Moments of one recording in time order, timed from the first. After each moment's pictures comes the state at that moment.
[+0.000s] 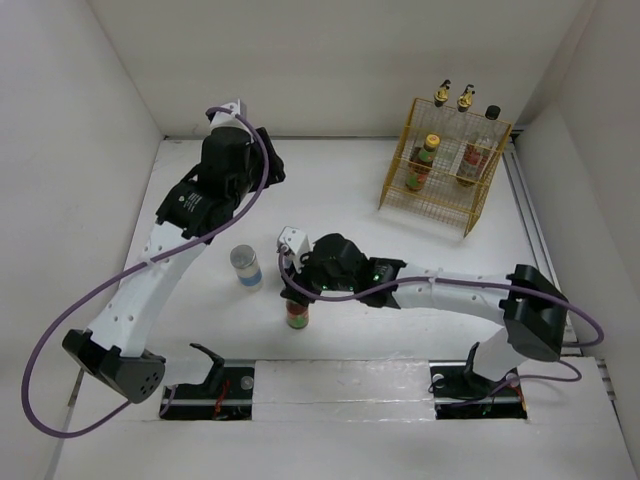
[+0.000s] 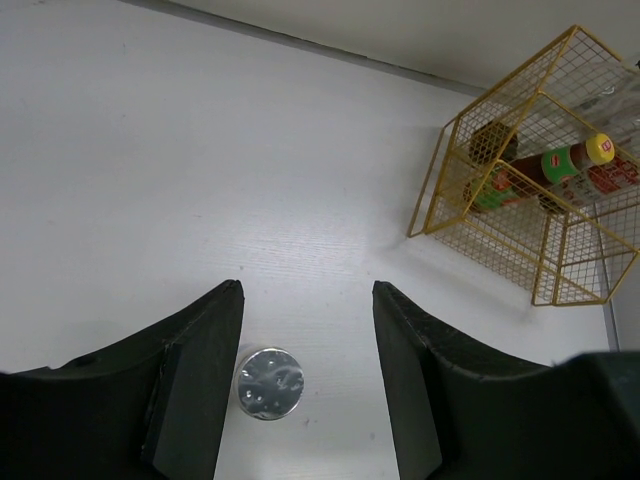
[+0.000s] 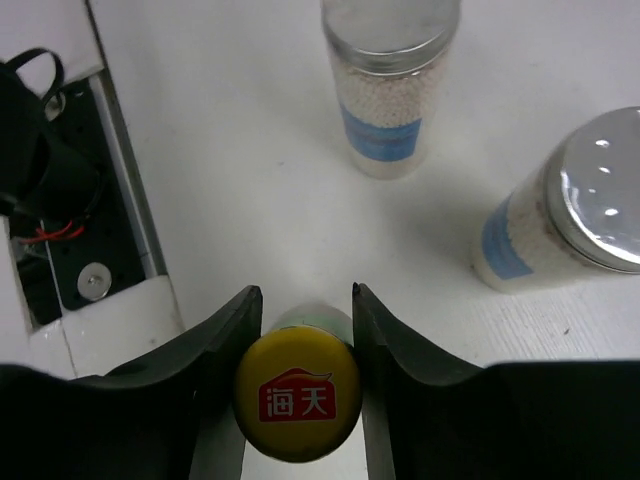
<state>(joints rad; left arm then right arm) -0.52 1.27 1.54 -0.69 -0.29 -0.55 1.11 1.57 1.09 0.02 -0.13 0.07</state>
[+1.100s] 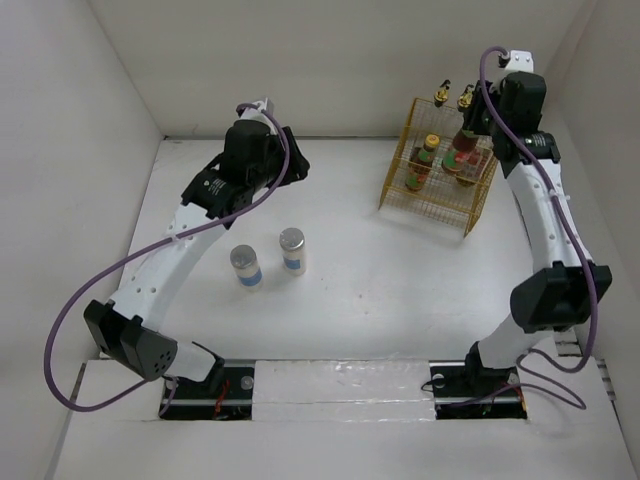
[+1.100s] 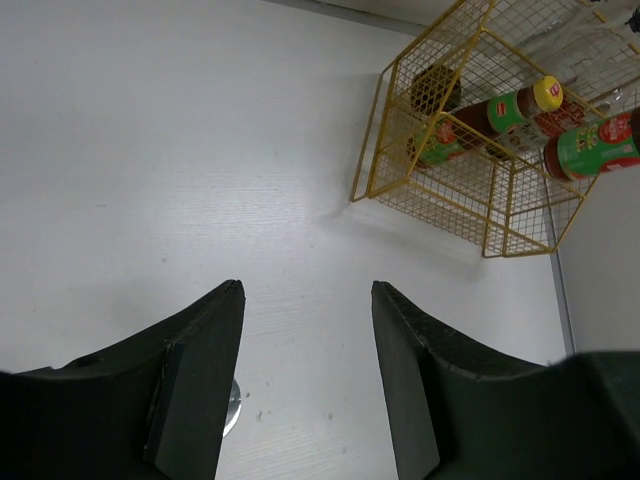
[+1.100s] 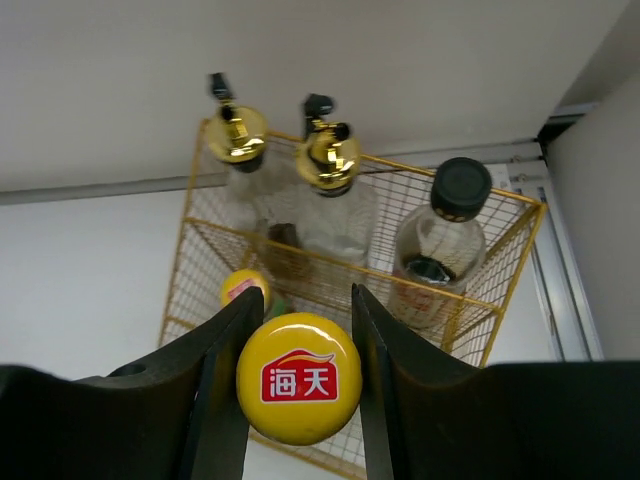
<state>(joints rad) -0.52 1.40 1.55 -0.60 -0.10 -0.58 0.05 1.59 1.76 -0.43 0.06 0.10</state>
